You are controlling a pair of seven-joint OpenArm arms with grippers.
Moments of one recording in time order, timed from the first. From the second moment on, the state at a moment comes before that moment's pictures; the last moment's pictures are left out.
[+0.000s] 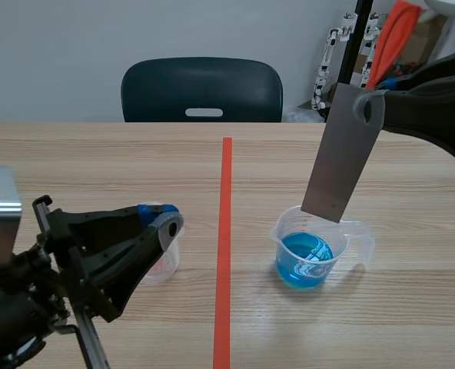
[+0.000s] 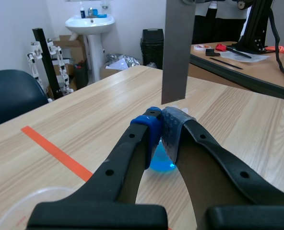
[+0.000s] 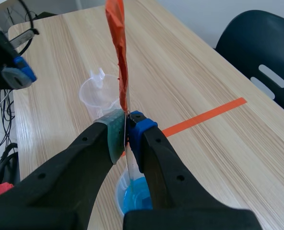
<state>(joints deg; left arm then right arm) 32.3 -16.1 1.4 101.7 9.5 -45.1 -39.5 -0.4 72.7 -22.2 104.3 52.5 40.9 9.7</state>
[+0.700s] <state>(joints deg) 52.4 -10.3 -7.2 105.1 10.0 -41.8 -45.2 9.3 52.9 -22.2 104.3 52.2 38.6 -13.7</state>
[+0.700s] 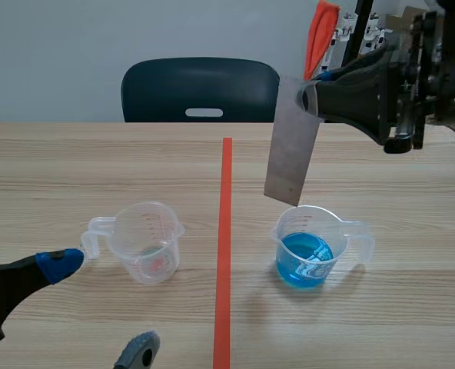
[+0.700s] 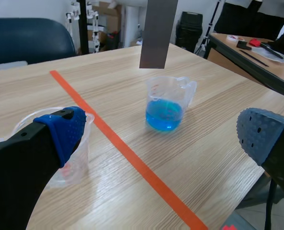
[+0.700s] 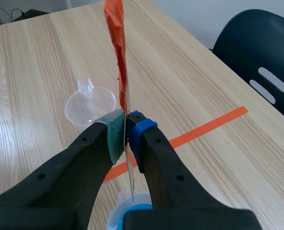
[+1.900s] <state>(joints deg) 59.7 -8.5 -4.2 80.1 6.6 -18.6 -80.3 20.1 20.0 -34.9 104.3 39.3 36.7 -30.8</state>
